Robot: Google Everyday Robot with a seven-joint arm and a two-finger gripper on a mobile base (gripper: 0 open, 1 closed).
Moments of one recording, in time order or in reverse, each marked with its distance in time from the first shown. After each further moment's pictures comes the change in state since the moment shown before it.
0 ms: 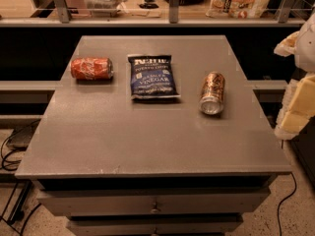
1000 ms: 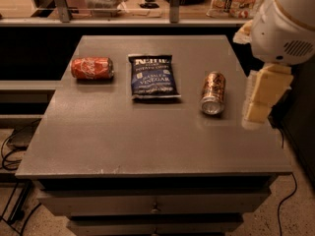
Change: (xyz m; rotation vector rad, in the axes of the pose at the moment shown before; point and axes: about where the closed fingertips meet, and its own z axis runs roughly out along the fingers) arm -0.068 0.003 0.001 0.013 -0.016 -0.183
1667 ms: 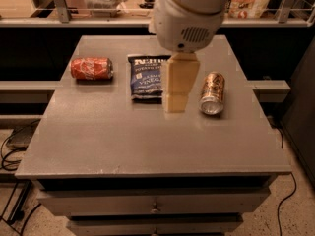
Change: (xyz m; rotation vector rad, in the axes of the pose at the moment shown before) arm -0.146 0.005 0.009 -0.018 -0.102 -0.258
